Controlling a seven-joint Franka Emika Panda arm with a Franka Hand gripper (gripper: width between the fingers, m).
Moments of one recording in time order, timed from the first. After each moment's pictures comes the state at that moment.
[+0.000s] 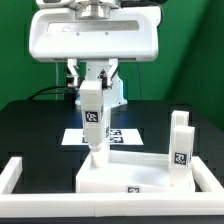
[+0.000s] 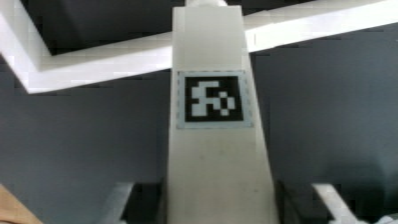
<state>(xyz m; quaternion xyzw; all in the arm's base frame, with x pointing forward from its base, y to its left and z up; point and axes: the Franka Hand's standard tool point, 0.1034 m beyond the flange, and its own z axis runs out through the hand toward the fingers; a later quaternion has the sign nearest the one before) 0.631 -0.068 0.197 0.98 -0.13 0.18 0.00</state>
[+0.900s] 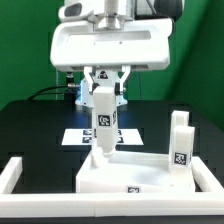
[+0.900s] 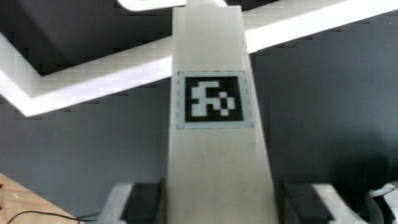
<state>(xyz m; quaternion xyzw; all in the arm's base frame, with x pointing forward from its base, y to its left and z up) 0.607 -0.045 0.176 0.95 -0.17 0.25 0.01</state>
